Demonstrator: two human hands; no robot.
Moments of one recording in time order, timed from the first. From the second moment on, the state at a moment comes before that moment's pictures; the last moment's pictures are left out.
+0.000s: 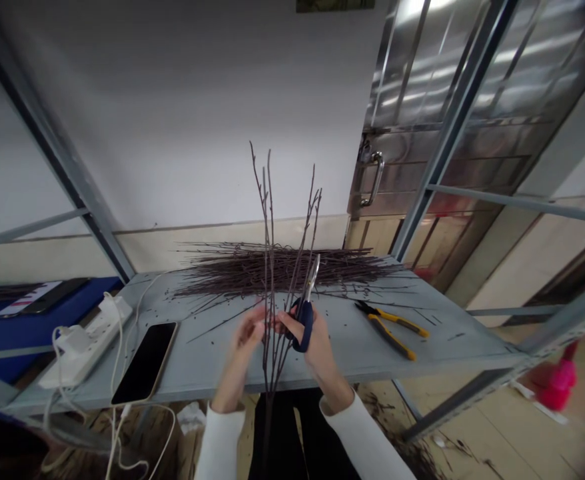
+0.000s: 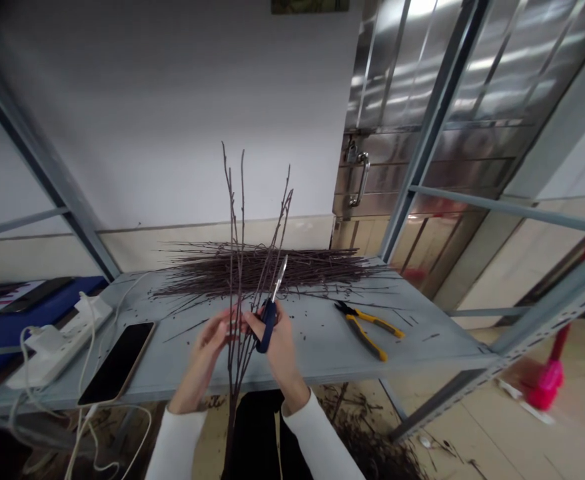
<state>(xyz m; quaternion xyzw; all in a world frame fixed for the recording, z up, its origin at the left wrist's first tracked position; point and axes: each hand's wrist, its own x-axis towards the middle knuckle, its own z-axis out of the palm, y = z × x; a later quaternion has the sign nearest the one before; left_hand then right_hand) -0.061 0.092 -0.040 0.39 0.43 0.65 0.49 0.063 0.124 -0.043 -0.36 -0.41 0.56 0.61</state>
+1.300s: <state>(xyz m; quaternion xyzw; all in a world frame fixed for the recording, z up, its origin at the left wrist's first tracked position) -0.022 0.067 -0.054 0.25 0.39 0.69 0.56 0.101 0.106 -0.029 -0.43 -0.47 0.50 0.59</state>
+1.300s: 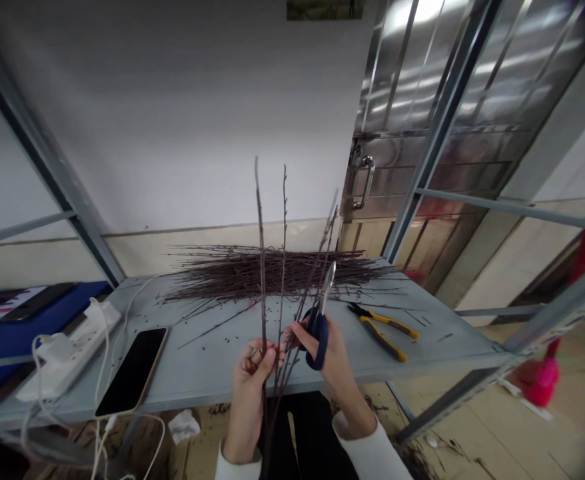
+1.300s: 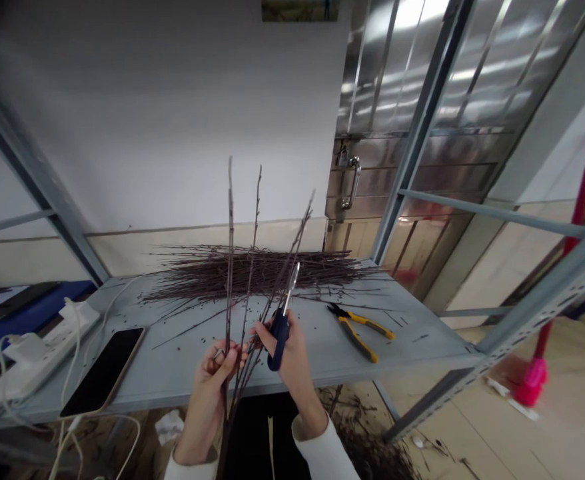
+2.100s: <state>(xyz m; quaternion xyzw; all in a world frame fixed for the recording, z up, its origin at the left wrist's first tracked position) -0.013 0.050 -0.056 0.25 0.39 0.65 0.60 0.211 0.113 0.002 -0.43 -0.85 -0.07 0.30</state>
